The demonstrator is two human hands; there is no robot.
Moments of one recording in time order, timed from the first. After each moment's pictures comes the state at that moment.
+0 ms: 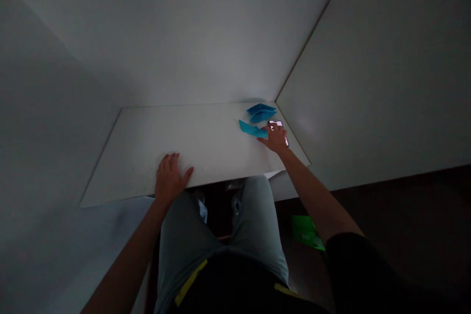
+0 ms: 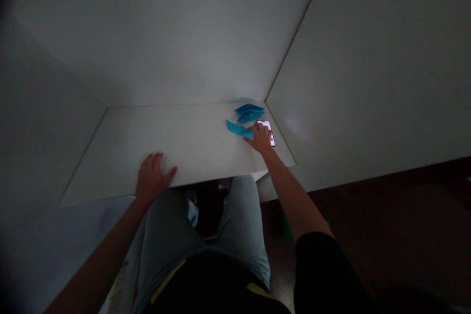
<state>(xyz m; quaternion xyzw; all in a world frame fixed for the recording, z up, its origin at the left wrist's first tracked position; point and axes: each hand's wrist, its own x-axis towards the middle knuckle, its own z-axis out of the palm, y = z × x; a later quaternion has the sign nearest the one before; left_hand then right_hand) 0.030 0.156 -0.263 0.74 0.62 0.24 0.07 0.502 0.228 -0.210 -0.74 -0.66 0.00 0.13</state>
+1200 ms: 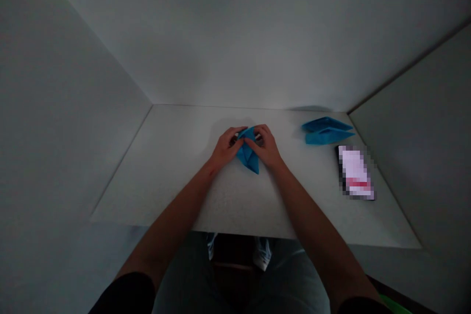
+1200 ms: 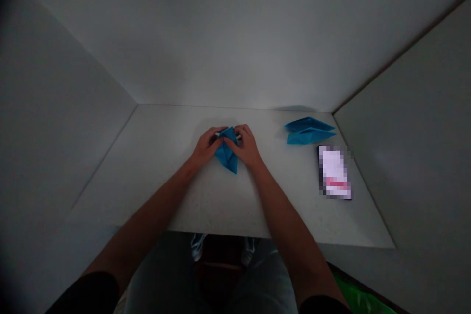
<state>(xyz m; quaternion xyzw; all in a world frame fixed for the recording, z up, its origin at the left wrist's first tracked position) 0.117 0.359 -0.263 0.69 0.41 0.47 0.37 0.323 0.365 -0.269 -0.43 -0.70 0.28 0.49</state>
